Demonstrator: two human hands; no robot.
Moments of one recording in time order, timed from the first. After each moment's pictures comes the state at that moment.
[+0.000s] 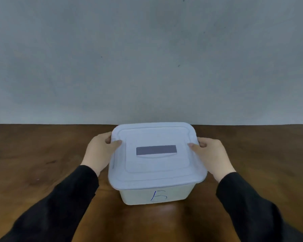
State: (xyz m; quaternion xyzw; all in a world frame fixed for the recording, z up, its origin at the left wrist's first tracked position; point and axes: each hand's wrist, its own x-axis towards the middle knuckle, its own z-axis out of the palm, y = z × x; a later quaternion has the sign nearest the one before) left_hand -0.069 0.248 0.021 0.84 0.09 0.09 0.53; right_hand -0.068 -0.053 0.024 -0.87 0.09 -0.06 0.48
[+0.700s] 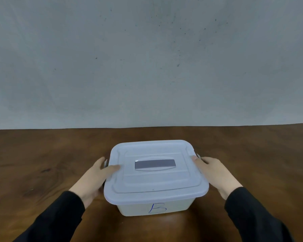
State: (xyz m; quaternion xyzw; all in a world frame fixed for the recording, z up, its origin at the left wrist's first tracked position) left_hand -0.064 0.266 -0.033 0.73 0.18 -0.14 0.65; right_hand -0.050 -0.075 -0.009 -0.87 0.16 0.10 0.46
